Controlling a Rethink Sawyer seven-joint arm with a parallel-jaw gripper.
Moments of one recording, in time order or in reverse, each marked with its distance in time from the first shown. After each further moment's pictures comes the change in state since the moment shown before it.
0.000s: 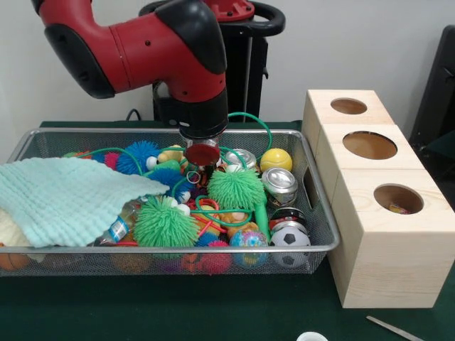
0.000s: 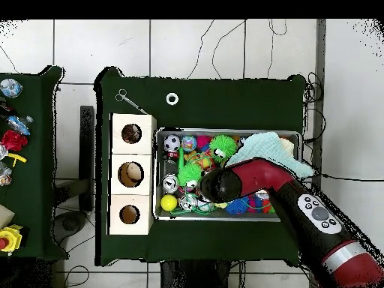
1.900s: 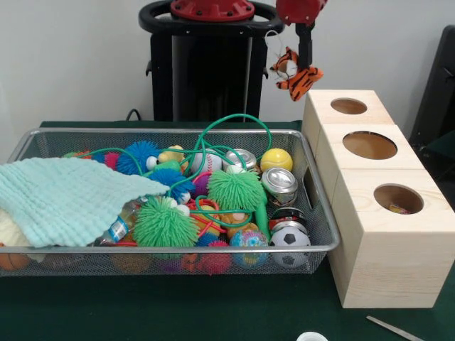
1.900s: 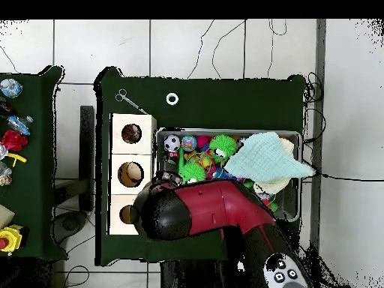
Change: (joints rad) arm 0.283 -0.657 -0.121 0.305 0.602 -0.199 0.163
